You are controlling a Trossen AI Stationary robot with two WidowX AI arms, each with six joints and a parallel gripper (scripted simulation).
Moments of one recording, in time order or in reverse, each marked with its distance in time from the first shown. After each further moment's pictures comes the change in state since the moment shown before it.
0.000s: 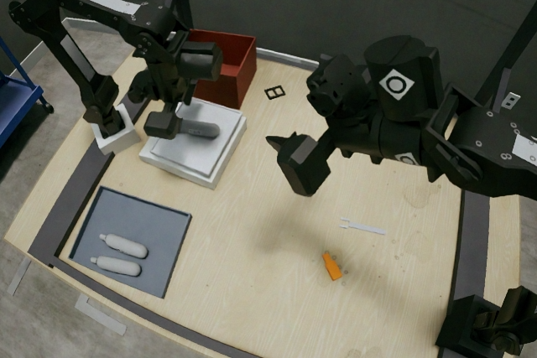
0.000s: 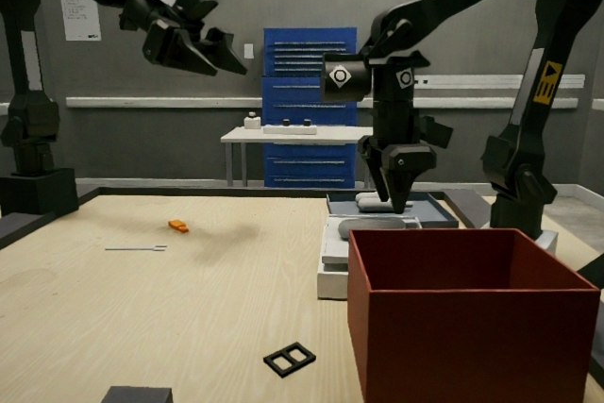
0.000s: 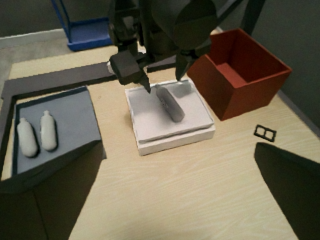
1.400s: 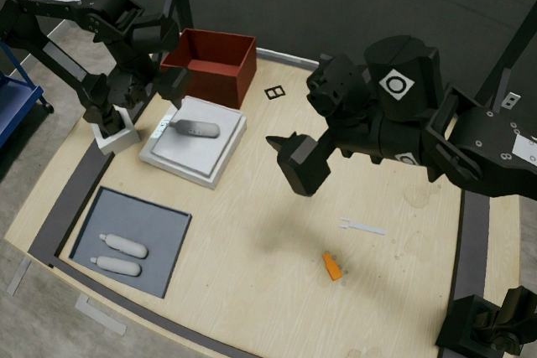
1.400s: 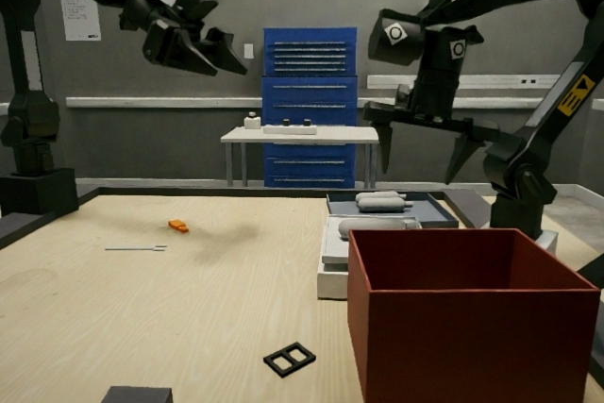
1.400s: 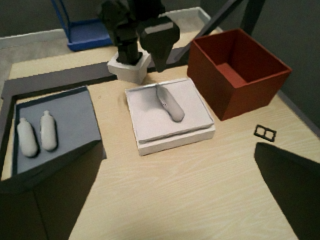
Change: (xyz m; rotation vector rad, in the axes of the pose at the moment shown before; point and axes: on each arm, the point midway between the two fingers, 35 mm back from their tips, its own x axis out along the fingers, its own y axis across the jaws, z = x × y) left arm 0.000 0.000 0.000 0.000 0.000 0.000; right arm -0.041 0.000 0.042 -1.391 0.146 0.144
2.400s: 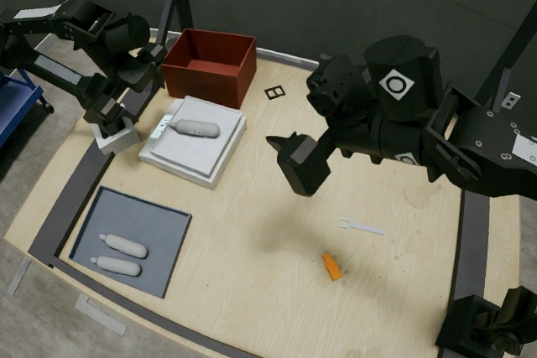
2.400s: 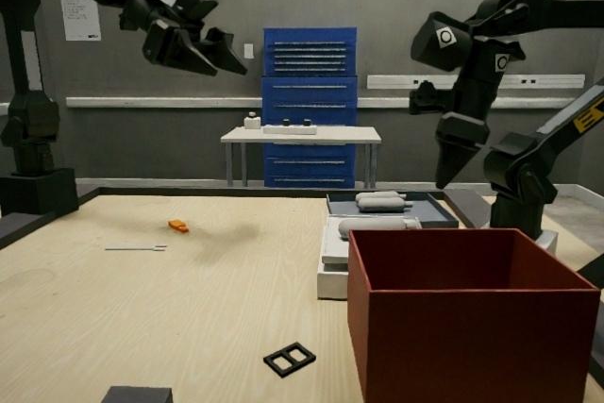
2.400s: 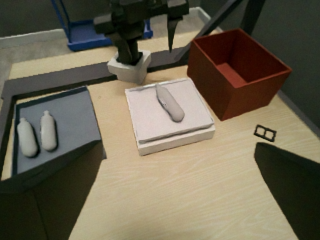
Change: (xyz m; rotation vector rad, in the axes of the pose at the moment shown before) left arm 0.000 0.000 0.000 0.000 0.000 0.000; right arm 0.004 -0.040 0.002 -1.346 -0.070 0.137
